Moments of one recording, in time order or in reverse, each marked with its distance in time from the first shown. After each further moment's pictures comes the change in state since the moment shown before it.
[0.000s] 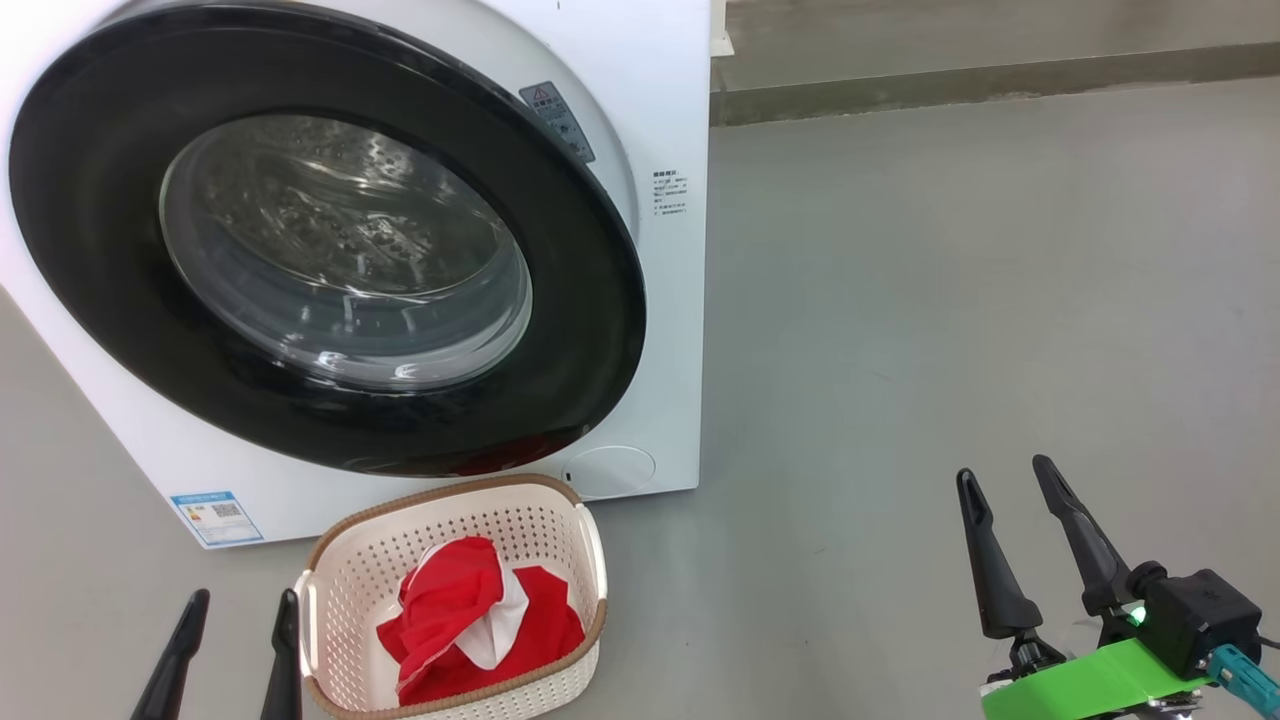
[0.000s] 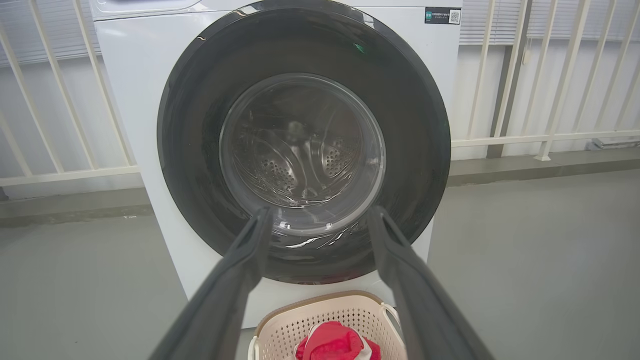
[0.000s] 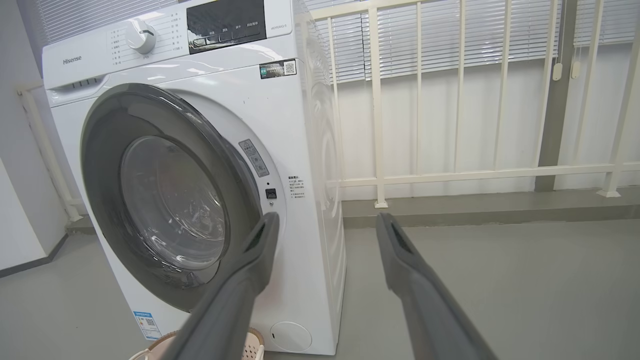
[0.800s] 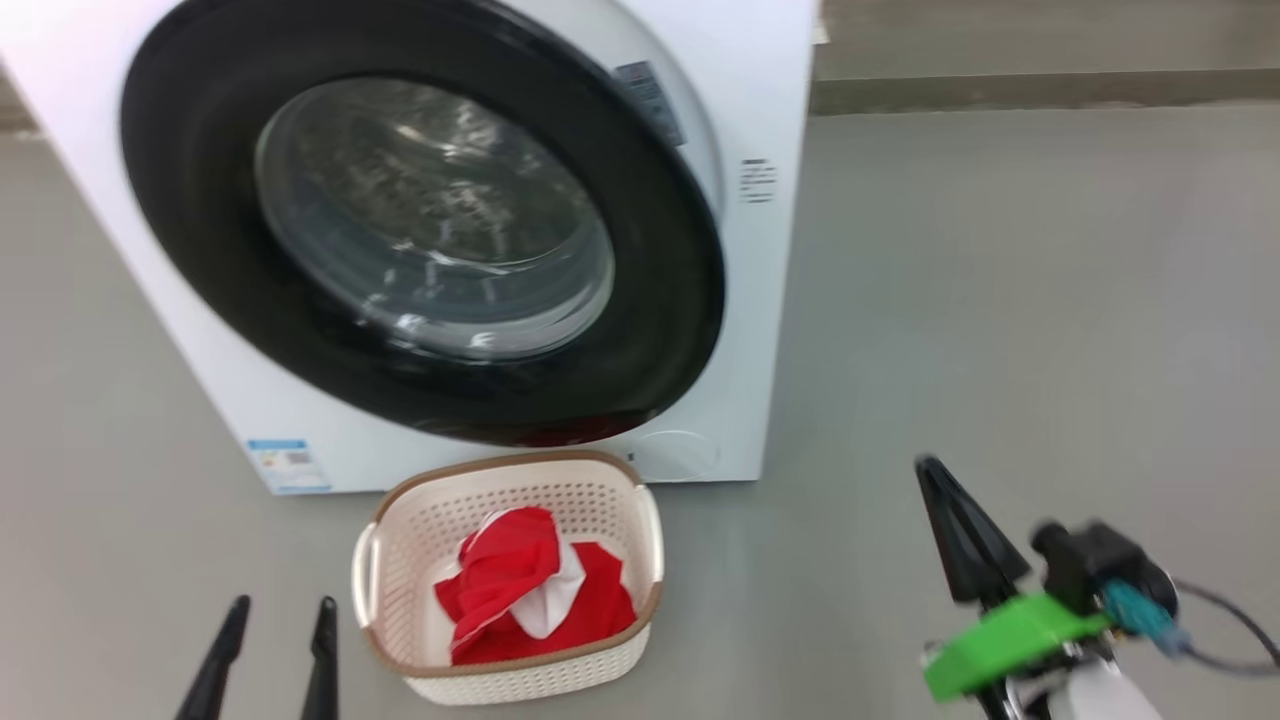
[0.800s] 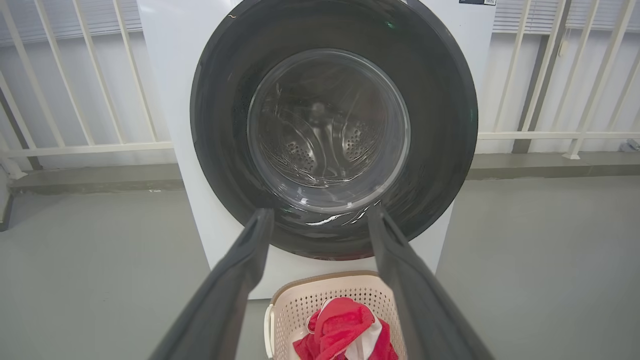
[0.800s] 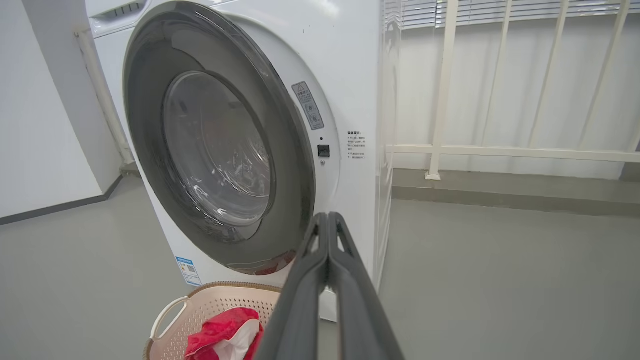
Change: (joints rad) left arm -0.003 -0.035 -0.018 0.018 0.025 -0.009 0.000; right arm -0.116 0.000 0.080 0.217 -0.029 0.000 0.000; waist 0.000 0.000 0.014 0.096
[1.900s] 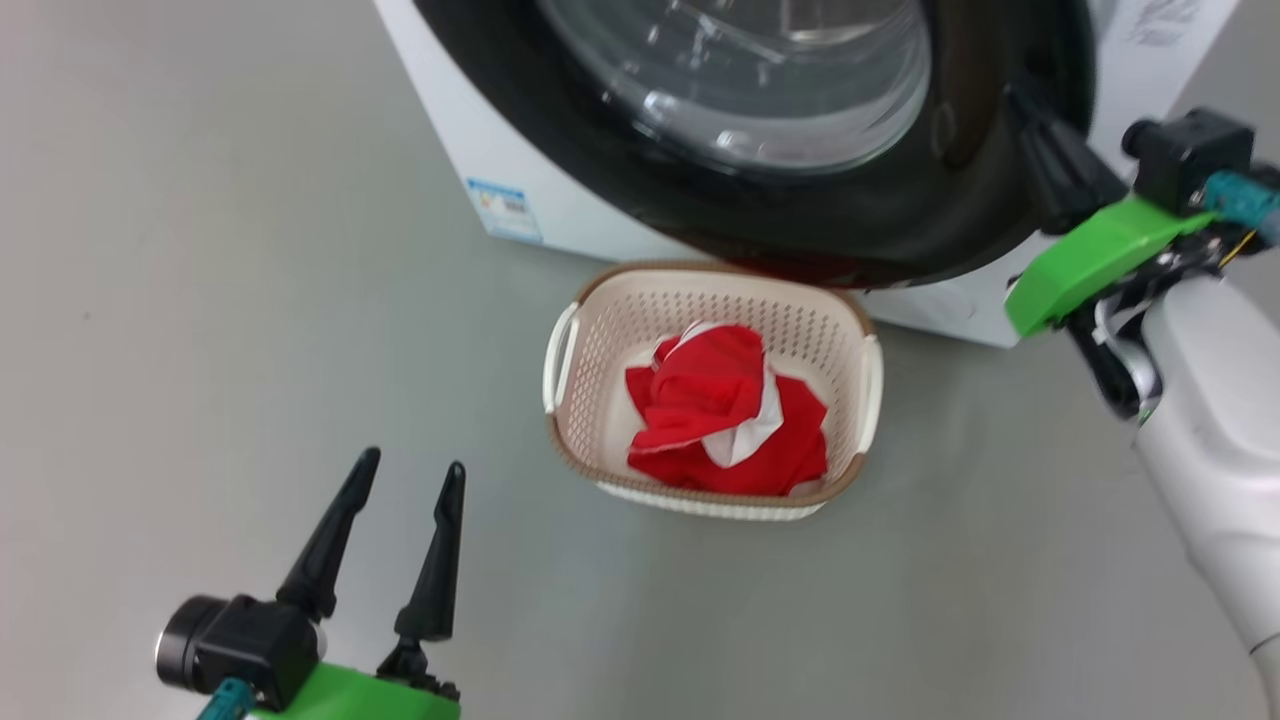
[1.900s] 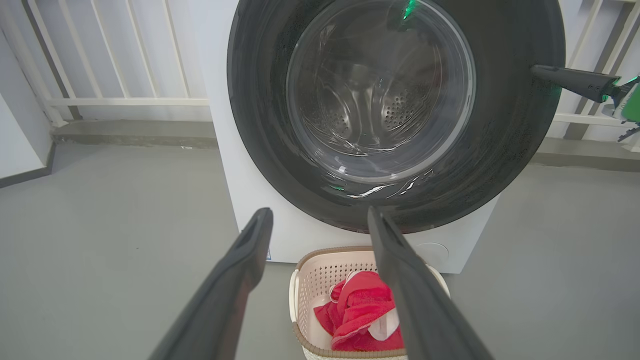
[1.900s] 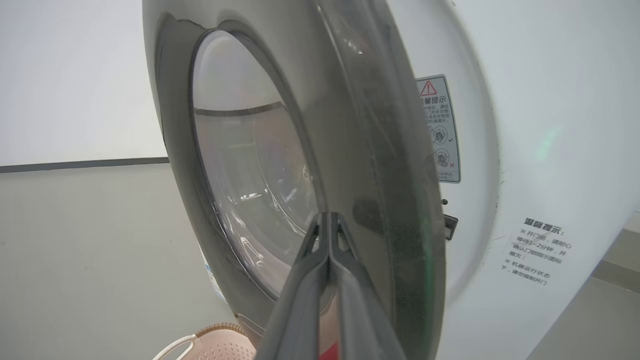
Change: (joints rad) left arm -0.230 -0.014 -0.208 0.017 -0.059 -0.001 0.000; right arm -0.774 -0.219 0.238 0.466 0.171 0.000 0.000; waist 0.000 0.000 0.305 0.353
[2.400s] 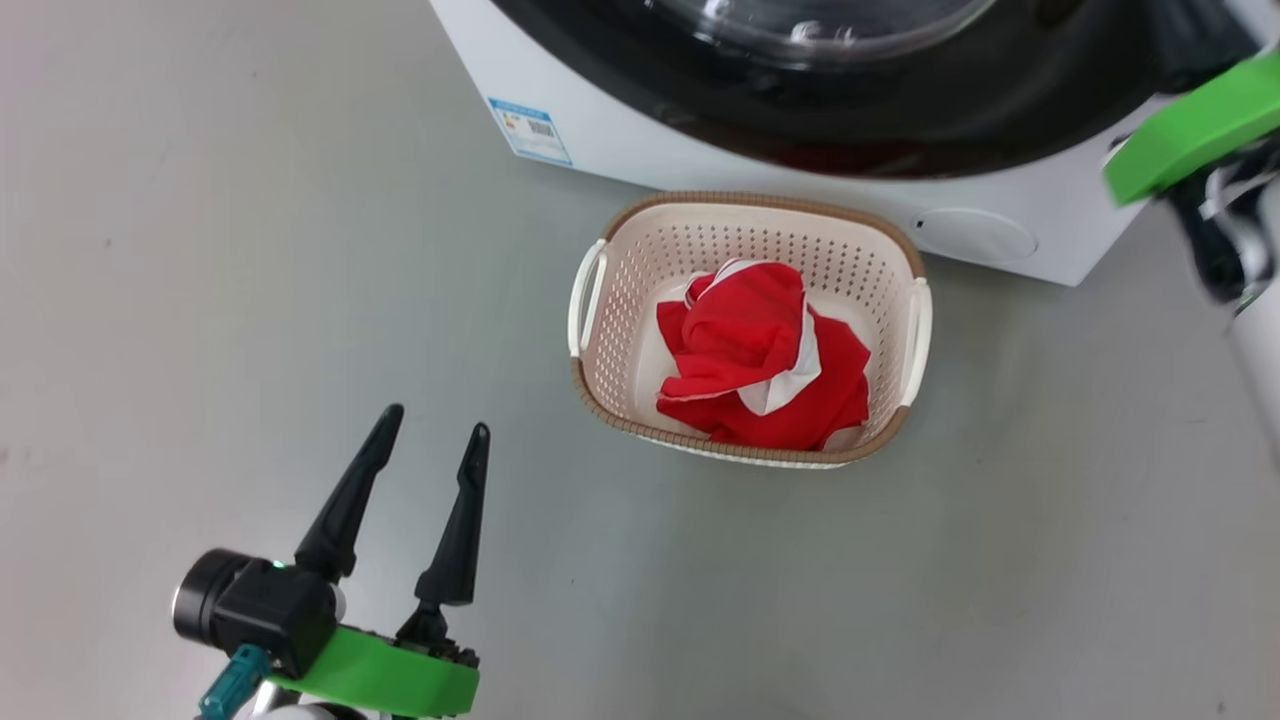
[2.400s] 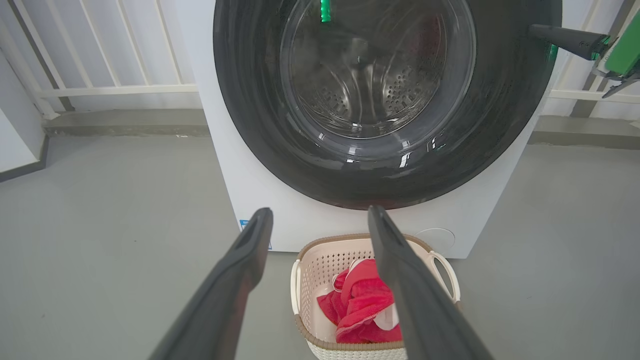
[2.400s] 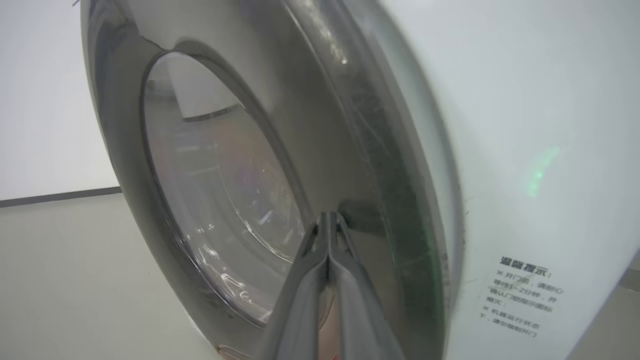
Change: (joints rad) left arm -0.069 0.000 -0.038 -0.002 -0.001 0.000 0.000; right arm -0.160 -0.065 -0.047 0.032 0.035 0.008 0.000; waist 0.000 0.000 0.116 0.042
